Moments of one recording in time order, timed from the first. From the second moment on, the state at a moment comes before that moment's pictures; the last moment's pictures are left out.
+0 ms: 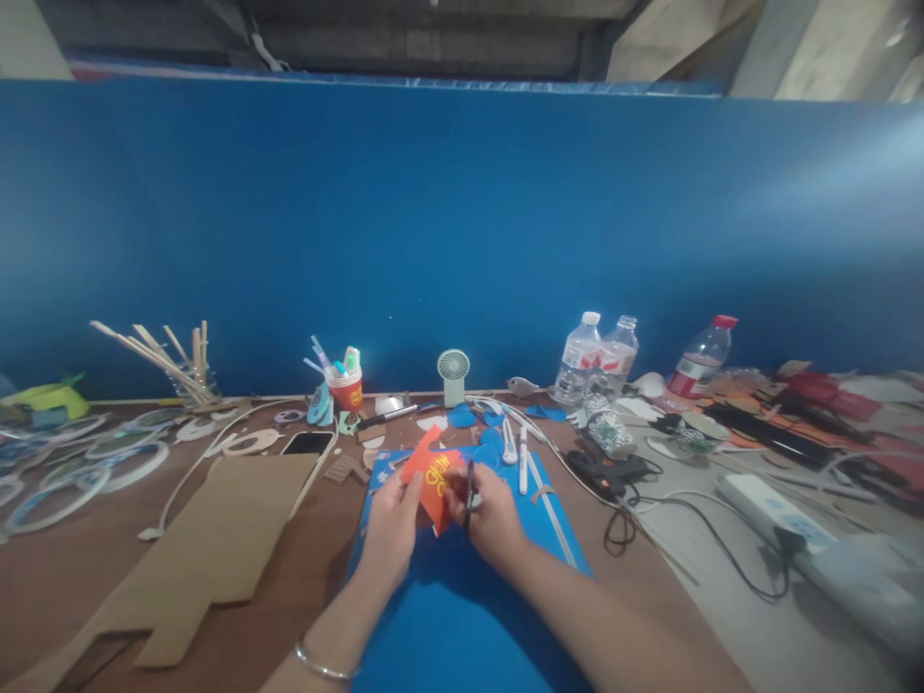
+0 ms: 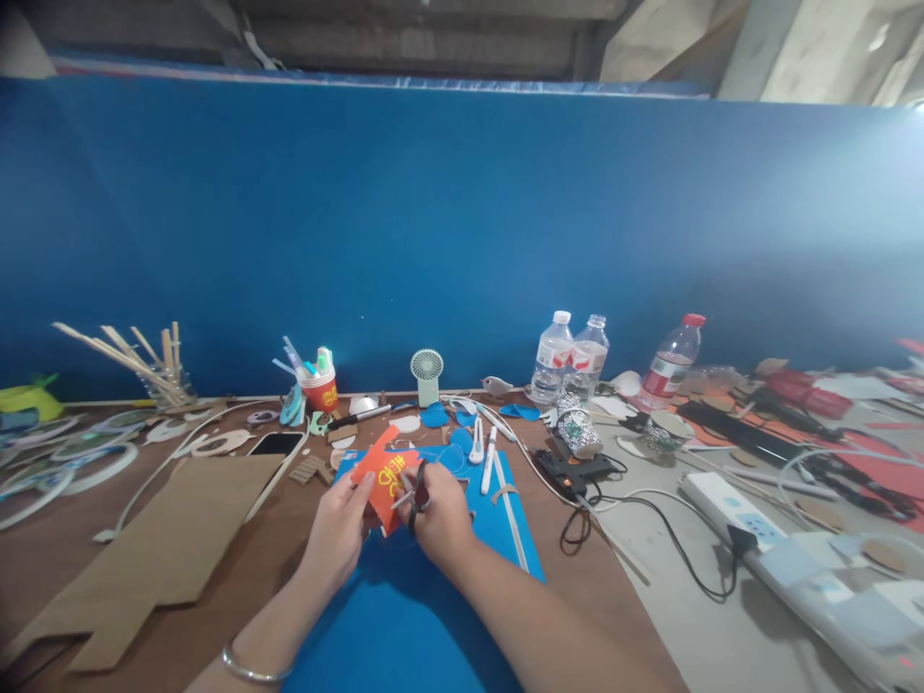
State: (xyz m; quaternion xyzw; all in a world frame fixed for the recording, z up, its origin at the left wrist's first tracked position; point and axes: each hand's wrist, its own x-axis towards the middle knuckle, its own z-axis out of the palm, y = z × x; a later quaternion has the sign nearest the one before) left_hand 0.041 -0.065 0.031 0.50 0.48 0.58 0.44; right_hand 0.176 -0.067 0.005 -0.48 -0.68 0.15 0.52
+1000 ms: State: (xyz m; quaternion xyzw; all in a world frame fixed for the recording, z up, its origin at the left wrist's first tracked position) left_hand 0.030 -0.058 0.033 0.41 0.40 0.62 0.54; right_hand 0.180 -0.051 0.005 -0.47 -0.45 0.44 0.62
